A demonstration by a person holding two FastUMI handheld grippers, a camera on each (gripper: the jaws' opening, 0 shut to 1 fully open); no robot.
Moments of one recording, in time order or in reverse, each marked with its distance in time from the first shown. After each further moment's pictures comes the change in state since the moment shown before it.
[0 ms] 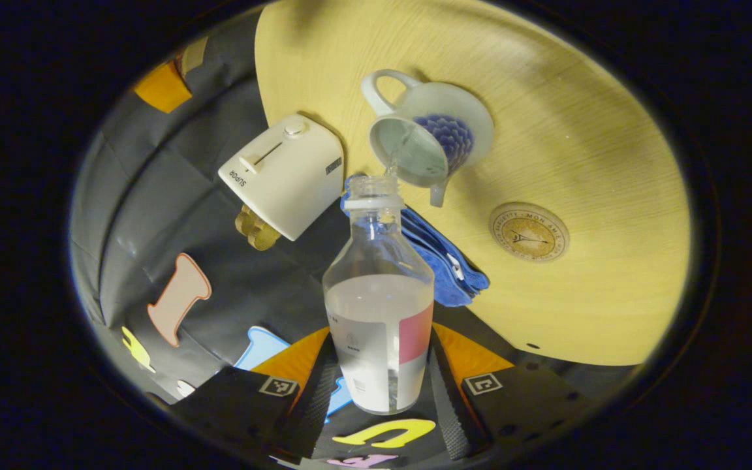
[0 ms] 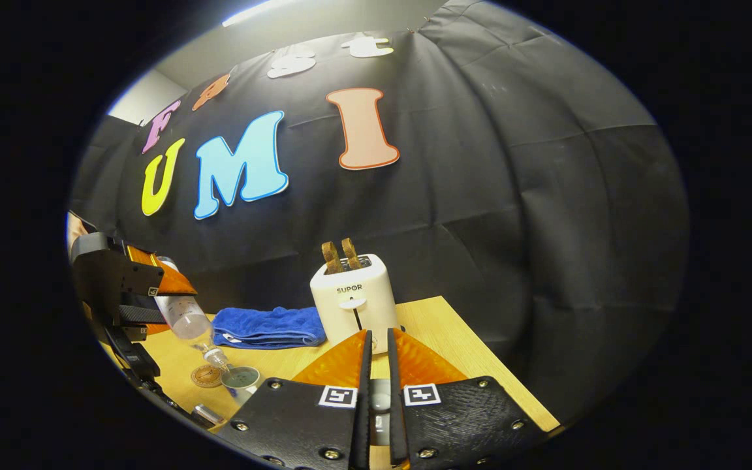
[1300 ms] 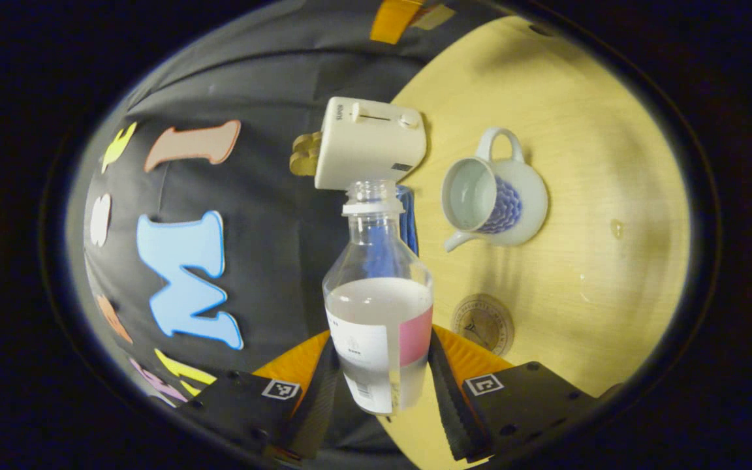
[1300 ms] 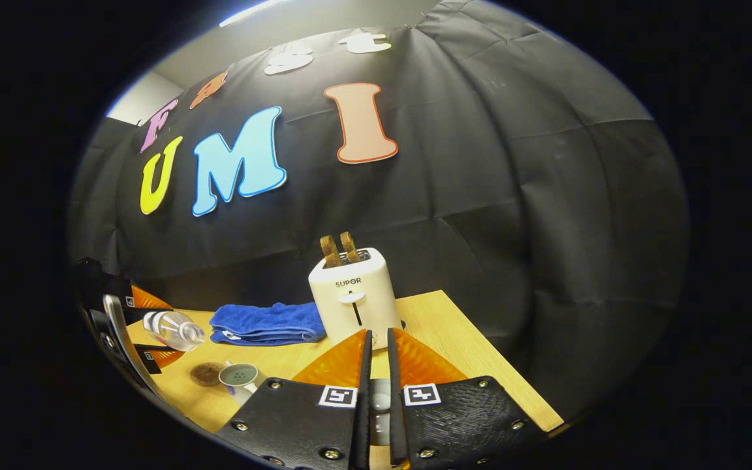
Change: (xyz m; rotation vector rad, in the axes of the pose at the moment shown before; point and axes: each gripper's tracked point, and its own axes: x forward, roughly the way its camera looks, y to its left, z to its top) left arm 0.015 -0.065 0.036 -1.006 -0.158 -0.002; right arm 0.004 0.001 -0.013 0.000 0.035 -0.003
